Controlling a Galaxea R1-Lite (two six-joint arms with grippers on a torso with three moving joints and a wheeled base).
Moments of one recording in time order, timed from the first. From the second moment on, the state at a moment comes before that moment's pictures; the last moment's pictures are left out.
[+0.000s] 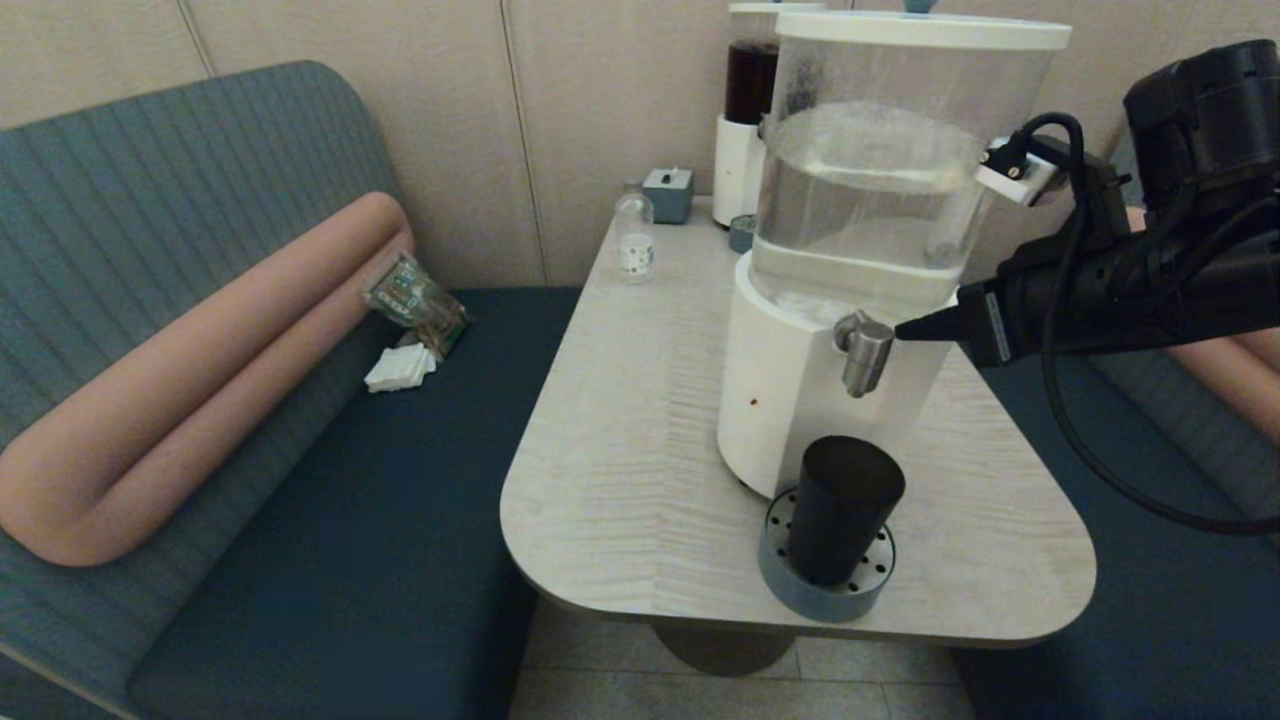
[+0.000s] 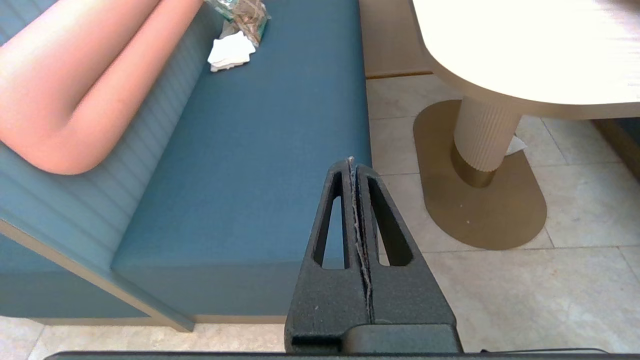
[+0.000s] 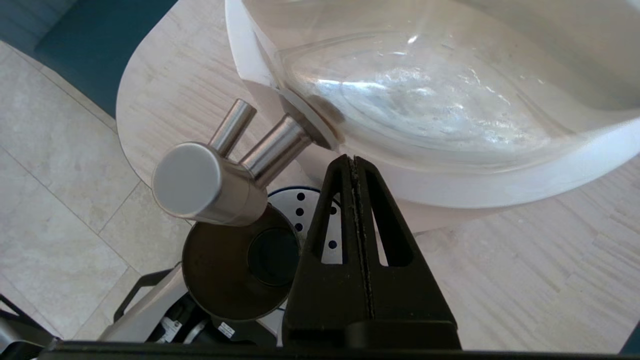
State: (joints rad) left arm 0.00 0.00 0.00 0.04 -0.01 0.10; right arm 0.30 1.66 -1.50 0.37 0.24 -0.08
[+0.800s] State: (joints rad) left arm 0.00 0.00 0.00 0.04 -0.01 0.10; right arm 0.37 1.67 -1.55 0.37 0.23 -0.08
